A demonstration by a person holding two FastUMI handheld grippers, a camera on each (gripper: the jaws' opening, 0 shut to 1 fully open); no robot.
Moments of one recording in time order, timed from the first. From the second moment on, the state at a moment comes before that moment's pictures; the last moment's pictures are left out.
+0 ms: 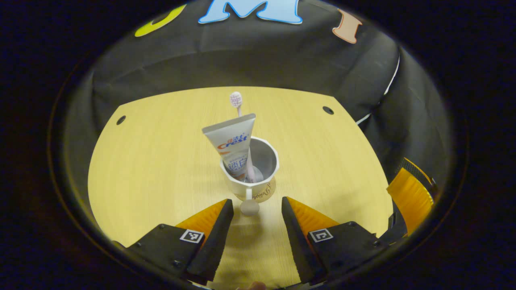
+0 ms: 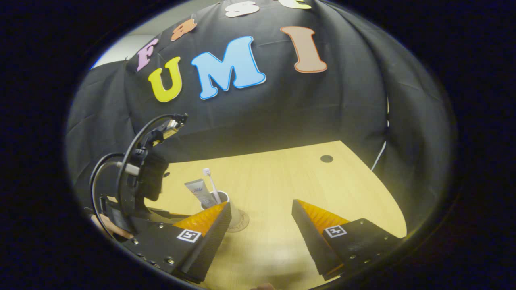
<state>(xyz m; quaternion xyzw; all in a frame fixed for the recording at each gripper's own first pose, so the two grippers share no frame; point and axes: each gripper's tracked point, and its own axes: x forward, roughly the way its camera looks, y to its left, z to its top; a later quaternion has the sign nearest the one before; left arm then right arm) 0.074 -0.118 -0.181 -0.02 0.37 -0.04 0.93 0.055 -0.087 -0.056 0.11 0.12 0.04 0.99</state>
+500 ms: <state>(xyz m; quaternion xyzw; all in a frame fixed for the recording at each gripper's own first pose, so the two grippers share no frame) 0.023 -0.087 -0.090 -0.05 0.18 -0.03 0.98 0.030 -0.075 -0.008 0.05 0.05 0.02 1.00</state>
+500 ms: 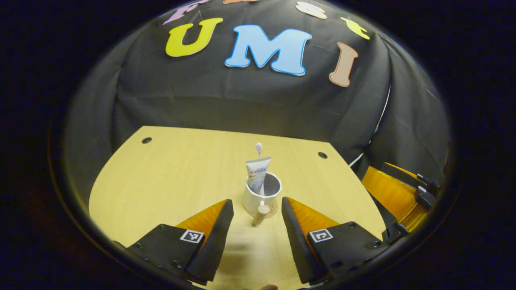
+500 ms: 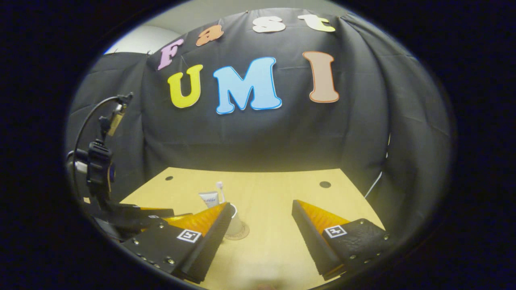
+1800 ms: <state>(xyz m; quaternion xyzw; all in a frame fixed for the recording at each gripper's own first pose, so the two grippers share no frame) -0.029 -0.028 0.030 0.03 -0.03 -0.06 1.00 -0.014 -0.034 0.051 0.01 -0.03 -0.07 1.00</state>
